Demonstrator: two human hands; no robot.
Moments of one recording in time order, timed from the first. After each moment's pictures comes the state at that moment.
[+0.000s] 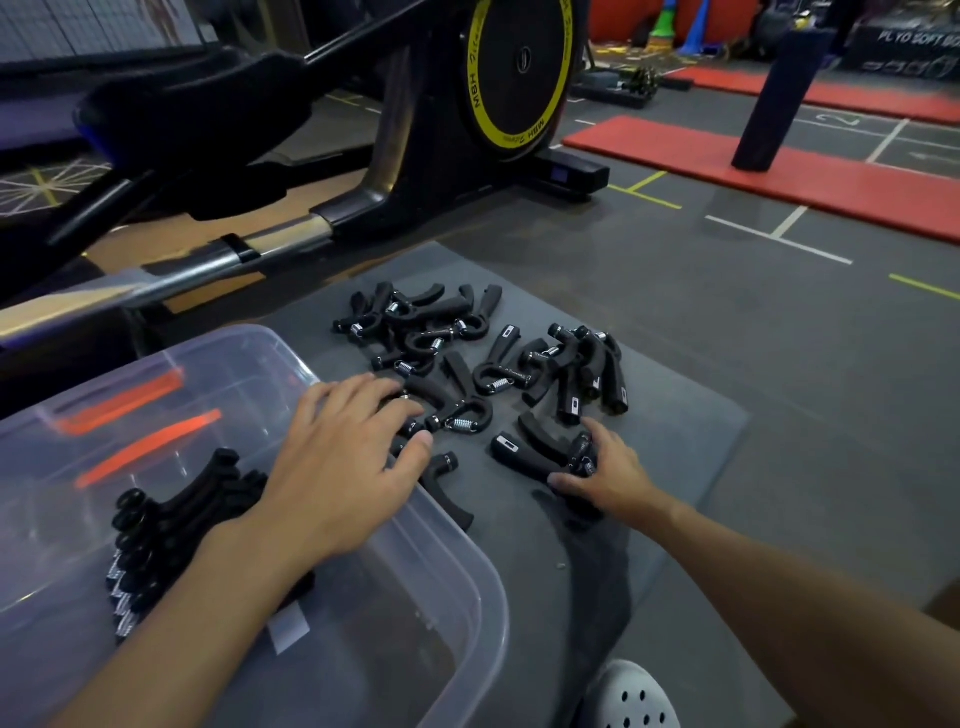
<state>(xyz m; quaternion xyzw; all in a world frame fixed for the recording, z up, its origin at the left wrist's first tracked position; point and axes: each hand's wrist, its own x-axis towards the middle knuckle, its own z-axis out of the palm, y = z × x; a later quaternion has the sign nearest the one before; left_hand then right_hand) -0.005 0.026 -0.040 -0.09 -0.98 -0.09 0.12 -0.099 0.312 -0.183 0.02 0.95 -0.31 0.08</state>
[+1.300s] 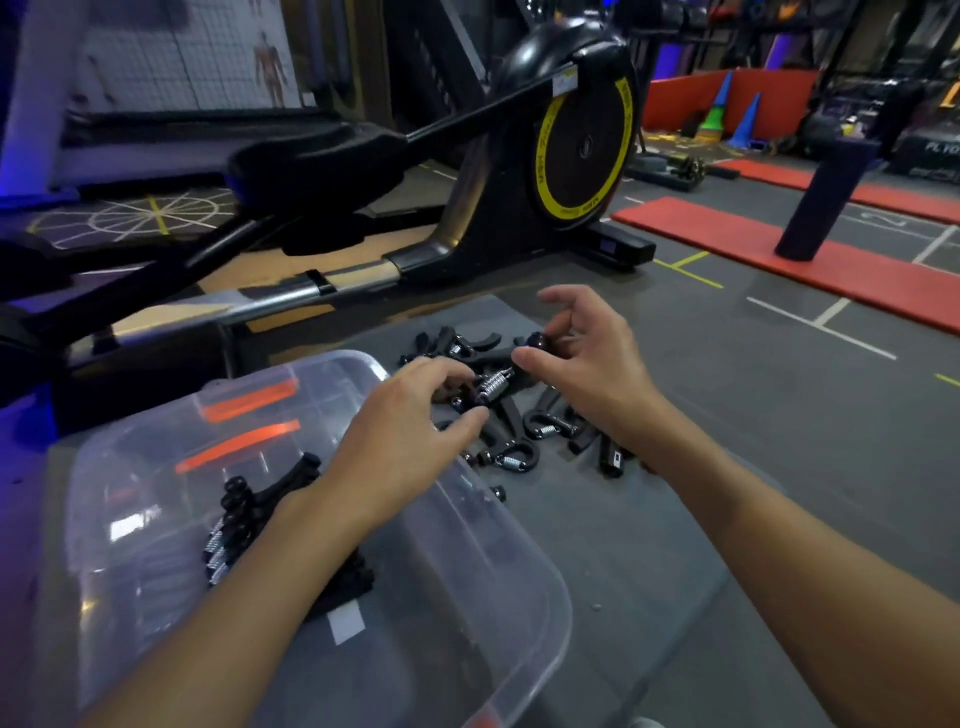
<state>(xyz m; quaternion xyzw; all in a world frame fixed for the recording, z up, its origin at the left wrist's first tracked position) 0.017 0.009 0.017 -0.04 -0.92 -0.35 0.19 -0.076 0.192 0.036 -0.23 0.80 -0.54 -0.11</state>
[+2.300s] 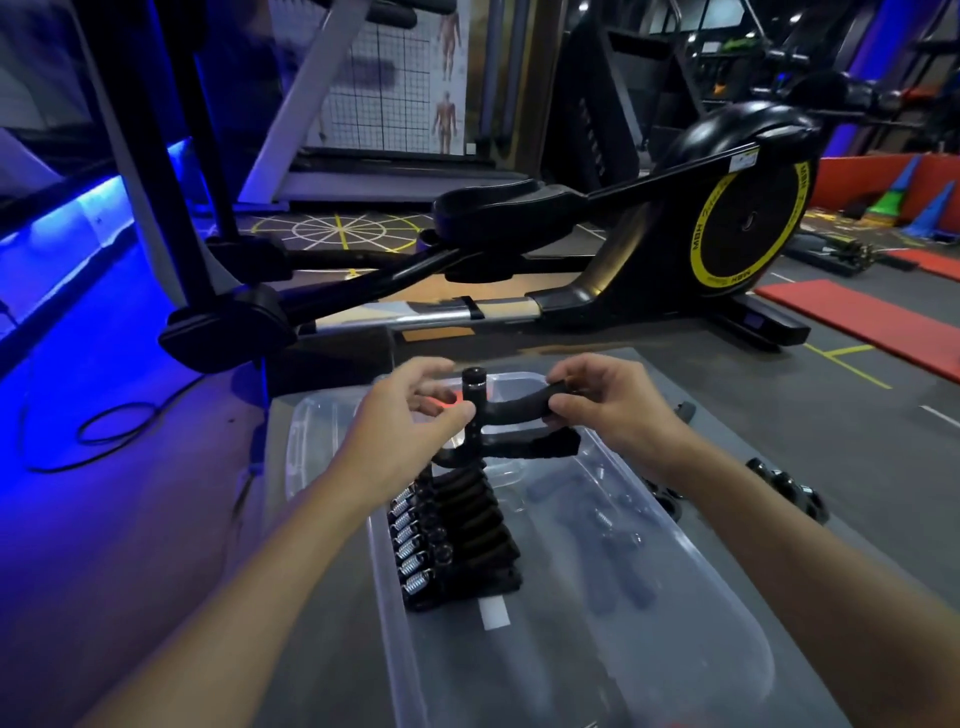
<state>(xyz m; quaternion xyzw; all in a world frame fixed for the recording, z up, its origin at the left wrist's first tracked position) 0.114 -0.146 0.024 0.10 -0.81 -0.52 0.25 -0.017 0.051 0.051 -0.31 0.74 -0.58 0.14</state>
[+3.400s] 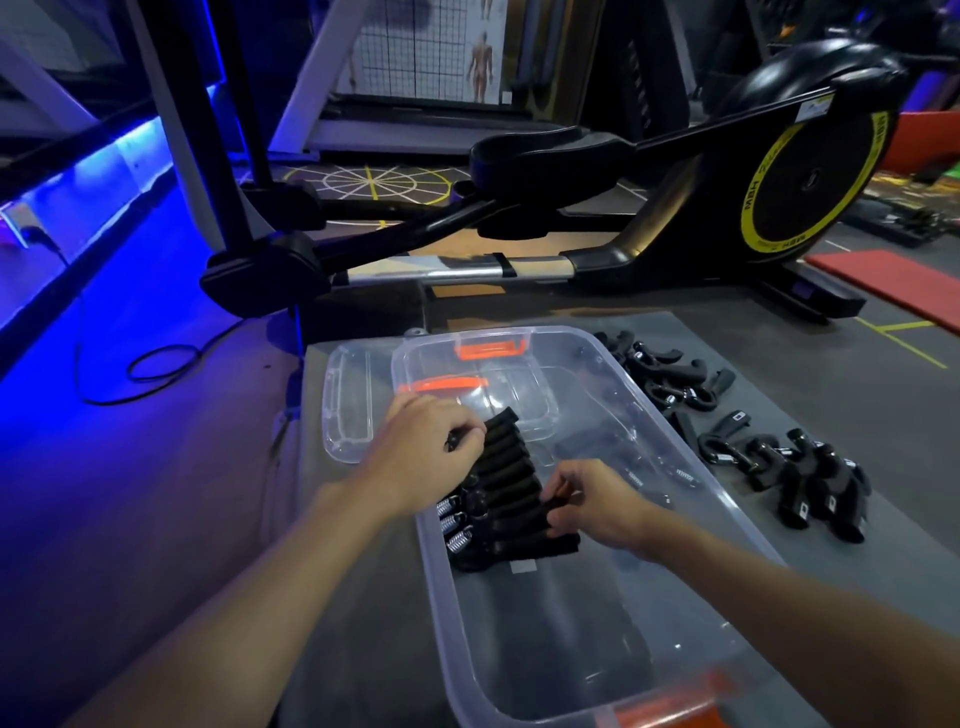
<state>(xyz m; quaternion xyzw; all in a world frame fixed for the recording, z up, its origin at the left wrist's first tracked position) 0.138 -0.148 -0.033 0.08 -0.94 -0.26 0.21 0.014 0.051 -0.080 -0.27 0.84 -0.38 0.28</state>
